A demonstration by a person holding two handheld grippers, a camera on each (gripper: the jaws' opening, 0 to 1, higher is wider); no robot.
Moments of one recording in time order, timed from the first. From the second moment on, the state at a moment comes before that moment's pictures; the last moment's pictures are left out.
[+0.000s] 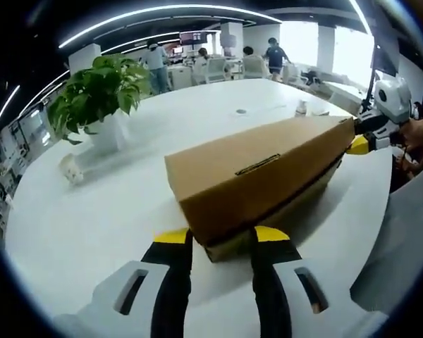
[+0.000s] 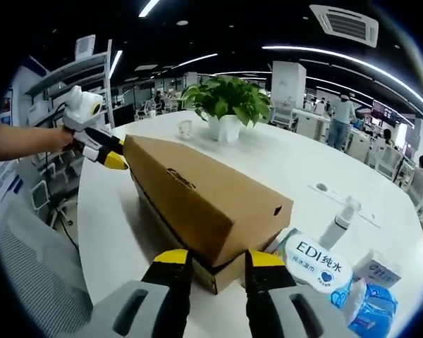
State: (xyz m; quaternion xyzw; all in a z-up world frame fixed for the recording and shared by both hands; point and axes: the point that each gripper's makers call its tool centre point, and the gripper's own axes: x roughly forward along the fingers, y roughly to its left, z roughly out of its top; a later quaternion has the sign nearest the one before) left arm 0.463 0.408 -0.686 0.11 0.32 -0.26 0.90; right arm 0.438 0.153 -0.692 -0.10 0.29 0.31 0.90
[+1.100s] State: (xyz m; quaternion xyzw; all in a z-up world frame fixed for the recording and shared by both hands) left arm 0.460 0.408 -0.719 0.12 0.36 -0.25 0.89; right arm 0.435 0.156 -0.722 -0.13 0.31 0.31 0.89
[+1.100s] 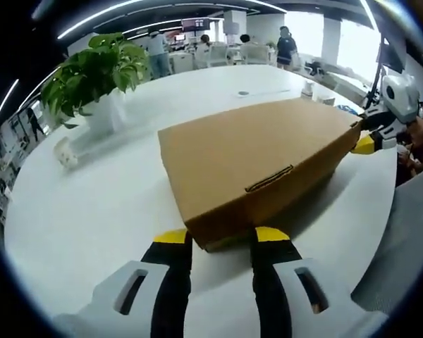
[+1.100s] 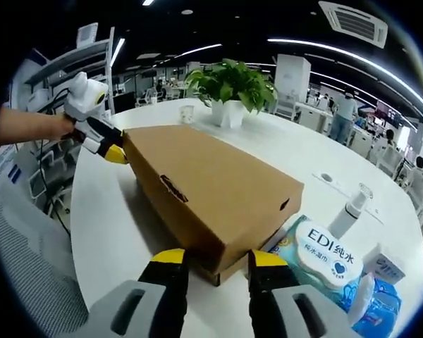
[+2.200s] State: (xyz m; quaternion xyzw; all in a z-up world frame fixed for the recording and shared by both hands) left arm 0.453 0.416 -0.731 0.11 0.37 -0.25 0.89; right arm 0.432 0.156 -0.730 -0.16 0.31 0.33 0.88
